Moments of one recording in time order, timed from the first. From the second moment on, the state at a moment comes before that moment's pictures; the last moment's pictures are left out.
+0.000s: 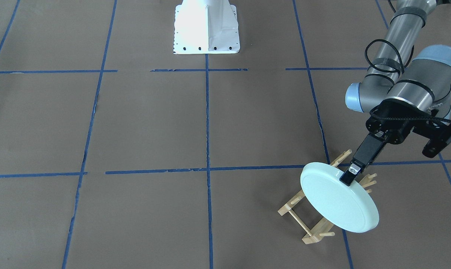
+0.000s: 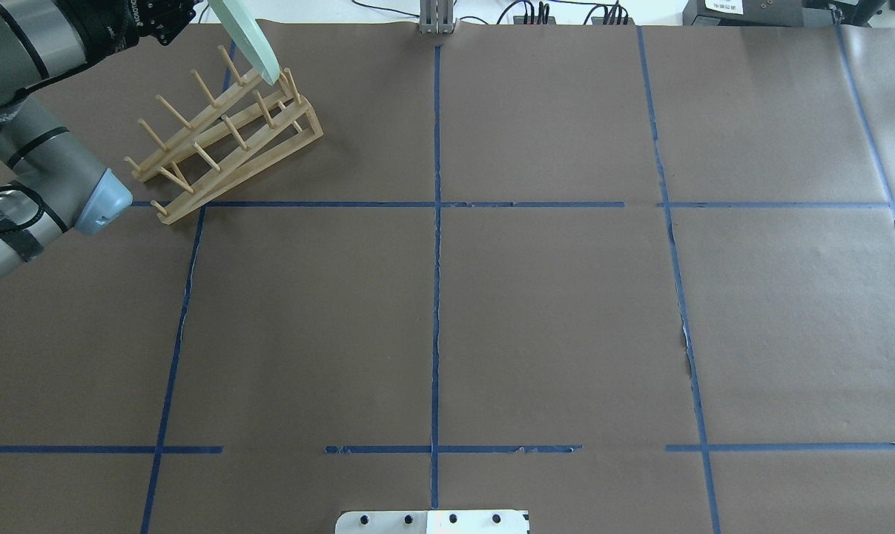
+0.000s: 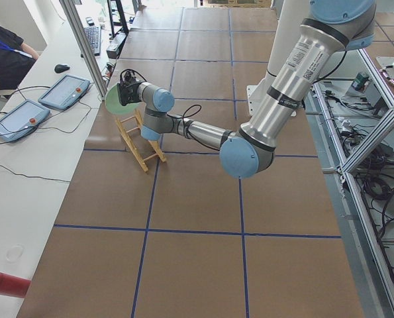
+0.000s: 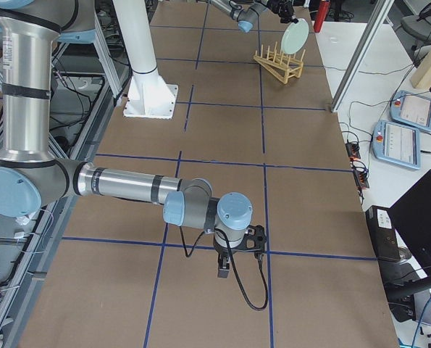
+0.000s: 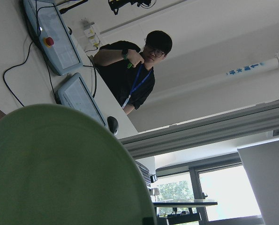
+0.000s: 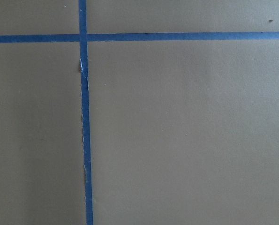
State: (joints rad) left arm -1.01 -2.11 -1.24 -3.24 -1.73 -1.91; right arm 1.61 -1.68 1.60 -1.60 2.30 -0.07
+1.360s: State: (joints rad) left arm -0.95 -2.12 -1.15 -3.24 -1.68 -1.92; right arm 1.61 -1.68 1.60 -1.60 2.30 -0.07
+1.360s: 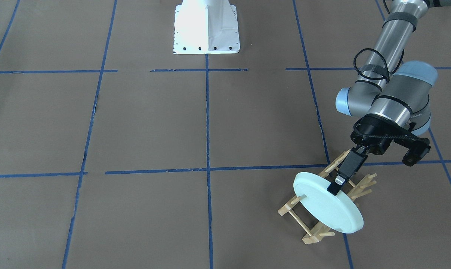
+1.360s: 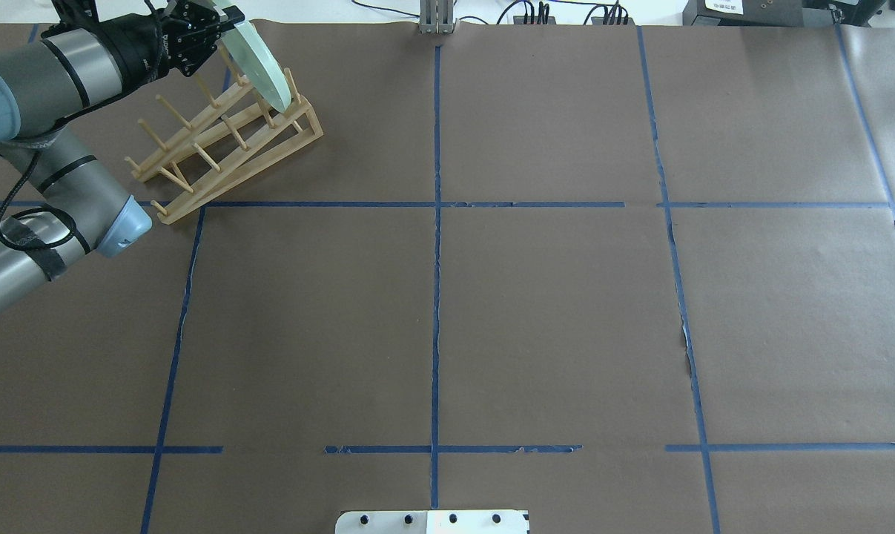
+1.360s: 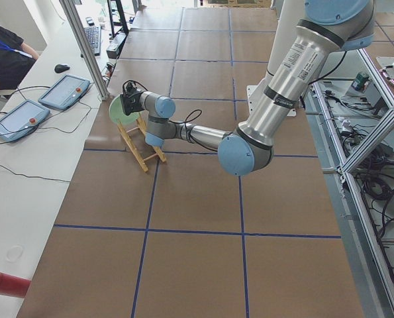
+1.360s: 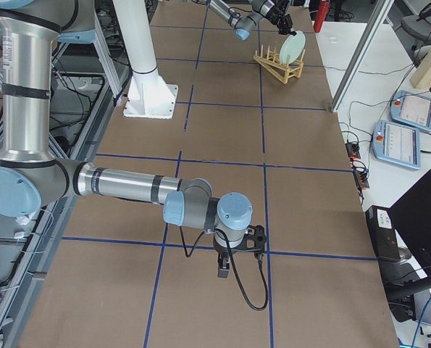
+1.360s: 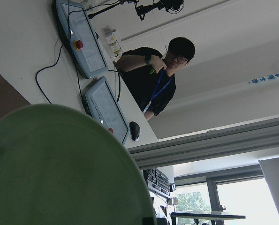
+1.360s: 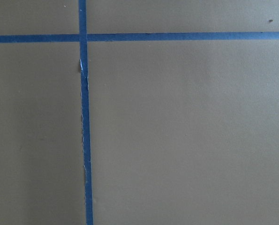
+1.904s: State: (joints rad) left arm -0.95 -2.12 -1.15 -3.24 -1.68 -1.91; right arm 1.61 -1.68 1.60 -1.60 2.30 -0.07
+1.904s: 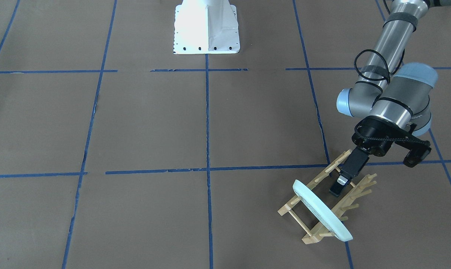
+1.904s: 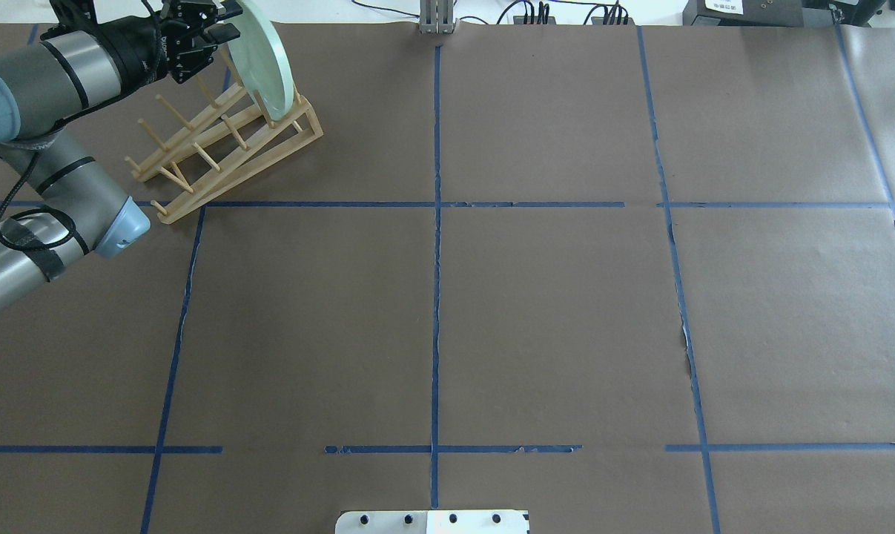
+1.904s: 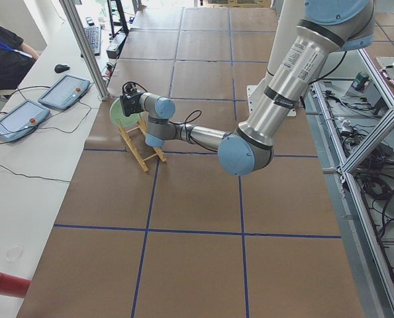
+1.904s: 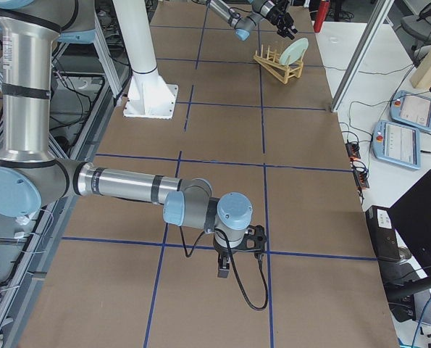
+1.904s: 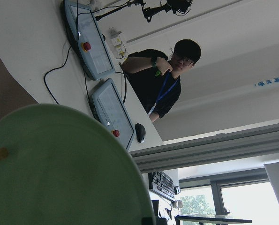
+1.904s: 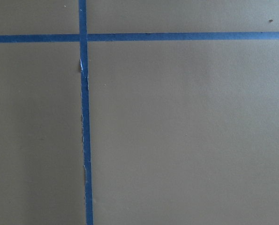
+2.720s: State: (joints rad) left arm -1.04 -2.08 -1.24 -2.97 -1.81 -1.49; right arm 1.61 -1.68 1.60 -1.60 2.30 -0.07
